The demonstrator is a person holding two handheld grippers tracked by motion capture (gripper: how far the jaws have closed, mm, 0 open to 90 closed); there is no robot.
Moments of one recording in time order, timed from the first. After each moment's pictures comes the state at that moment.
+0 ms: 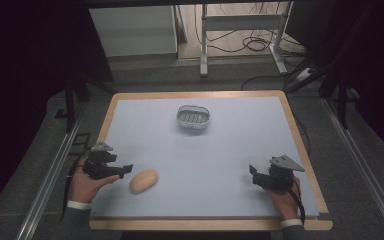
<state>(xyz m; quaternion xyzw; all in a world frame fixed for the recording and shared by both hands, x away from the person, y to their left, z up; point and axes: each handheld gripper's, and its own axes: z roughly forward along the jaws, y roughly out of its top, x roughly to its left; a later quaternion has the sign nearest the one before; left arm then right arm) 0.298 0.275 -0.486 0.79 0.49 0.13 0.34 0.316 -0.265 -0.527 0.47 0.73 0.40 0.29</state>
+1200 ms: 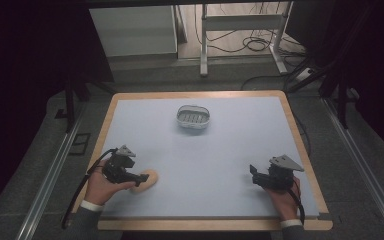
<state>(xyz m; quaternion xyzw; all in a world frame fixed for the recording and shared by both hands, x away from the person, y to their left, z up) 0.298 0.221 -0.486 0.85 0.43 0.08 0.28 0.317 -0.264 -0.528 0.48 0.73 0.40 0.29</state>
